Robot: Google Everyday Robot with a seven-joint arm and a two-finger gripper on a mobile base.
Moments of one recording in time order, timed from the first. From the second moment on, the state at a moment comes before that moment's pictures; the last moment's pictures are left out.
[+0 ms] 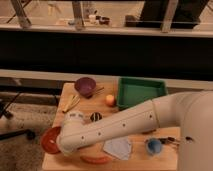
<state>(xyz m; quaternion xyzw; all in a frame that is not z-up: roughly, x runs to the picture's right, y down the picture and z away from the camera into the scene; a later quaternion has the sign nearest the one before) -0.204 0.275 0.676 -0.21 -0.28 -0.31 0.88</state>
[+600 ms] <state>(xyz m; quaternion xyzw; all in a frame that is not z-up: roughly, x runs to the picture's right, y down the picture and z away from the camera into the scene) -0.223 0.233 0.648 -0.18 -0.27 -0.30 0.90</state>
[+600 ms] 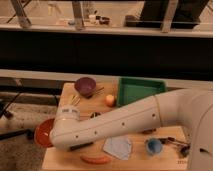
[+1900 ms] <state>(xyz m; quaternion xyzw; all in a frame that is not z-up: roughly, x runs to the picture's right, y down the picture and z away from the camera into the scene) -0.240 0.120 0.697 -0.16 -0.26 -0.26 0.92</state>
